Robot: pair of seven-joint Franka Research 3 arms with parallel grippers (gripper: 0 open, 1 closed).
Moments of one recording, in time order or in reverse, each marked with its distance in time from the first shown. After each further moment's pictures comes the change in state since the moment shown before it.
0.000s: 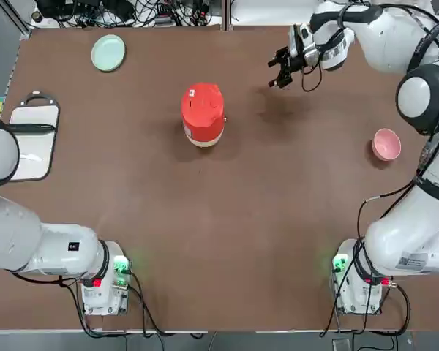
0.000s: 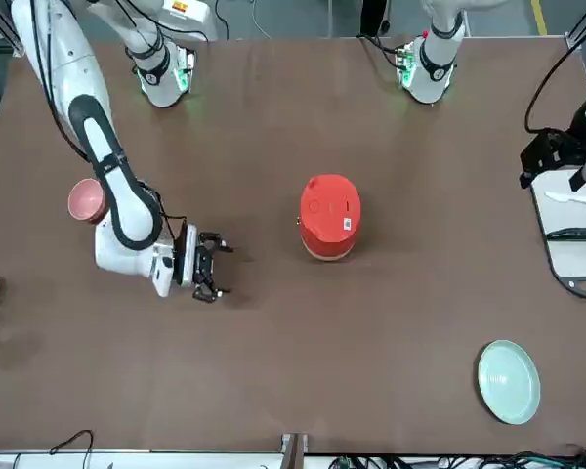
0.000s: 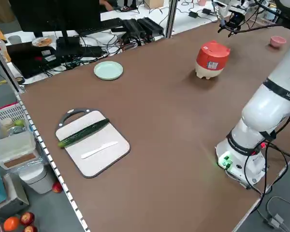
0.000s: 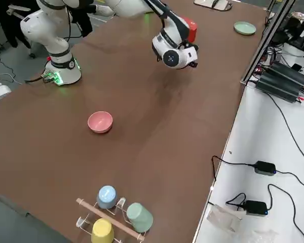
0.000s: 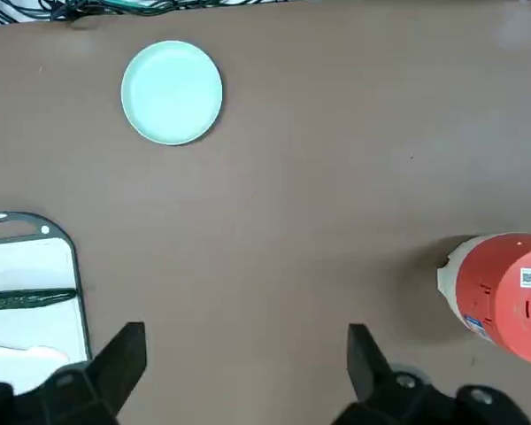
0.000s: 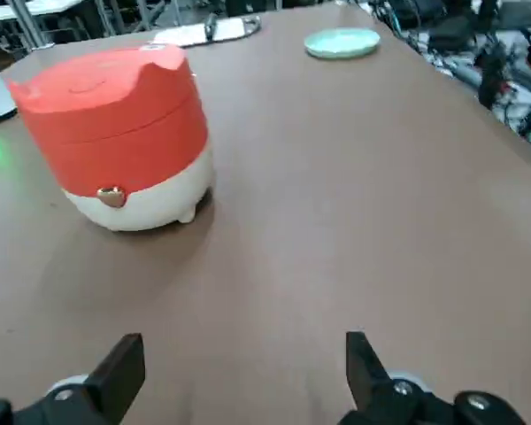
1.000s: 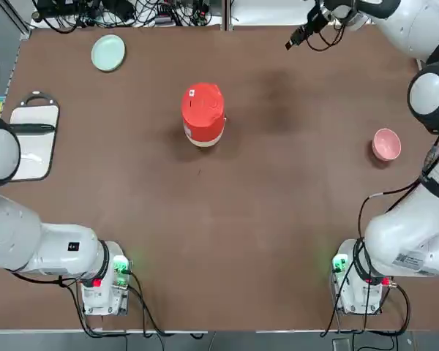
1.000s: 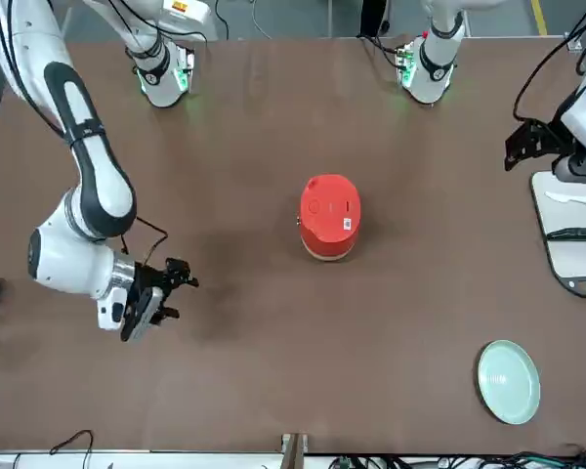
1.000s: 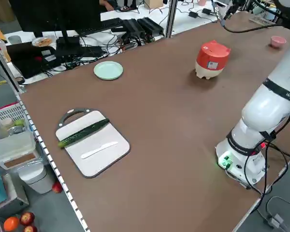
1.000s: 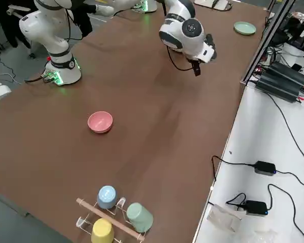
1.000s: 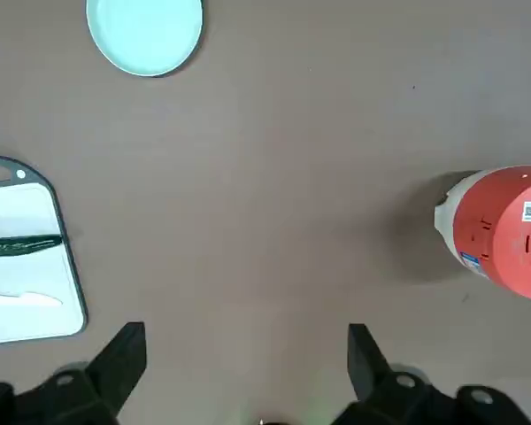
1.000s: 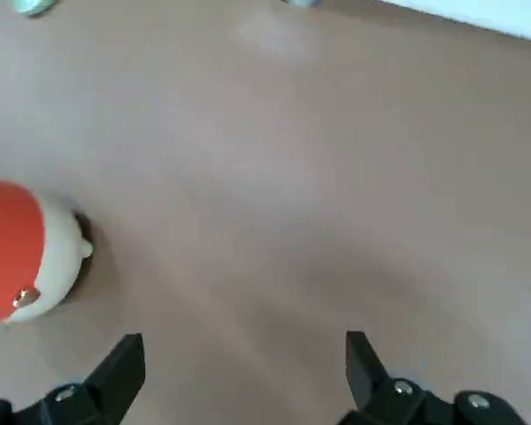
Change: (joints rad) left arm -0.004 0.007 -0.011 -0.006 -0.009 -0.123 0.000; right arm -0.119 -0.018 0.081 0.227 -0.685 -0.076 1.390
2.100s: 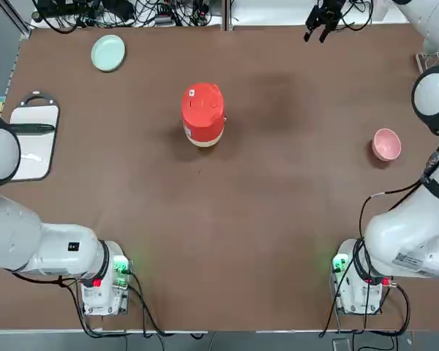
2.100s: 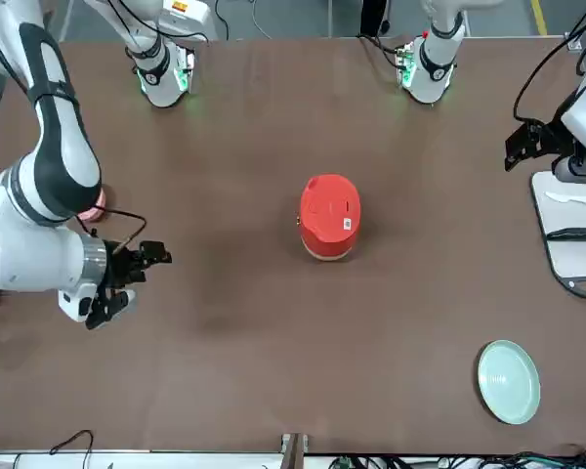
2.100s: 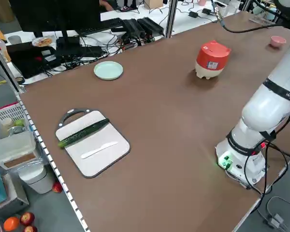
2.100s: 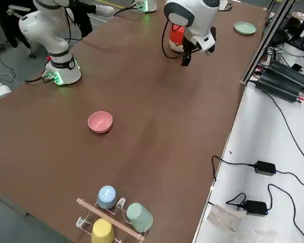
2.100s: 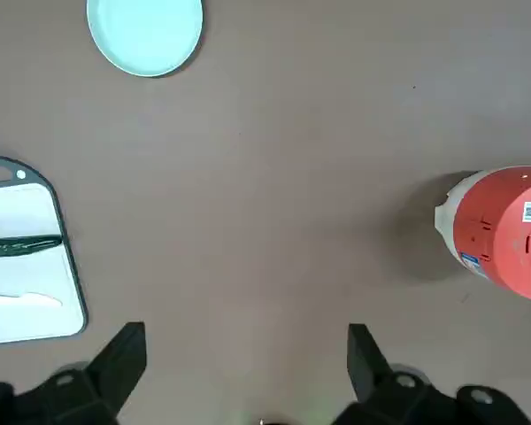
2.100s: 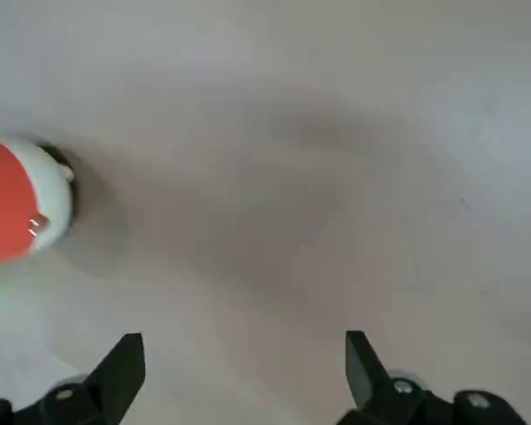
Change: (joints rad) left arm 0.000 0.000 0.000 0.000 0.000 0.001 0.000; right arm -0.022 -0.025 0.010 0.250 -0.253 -0.565 0.376
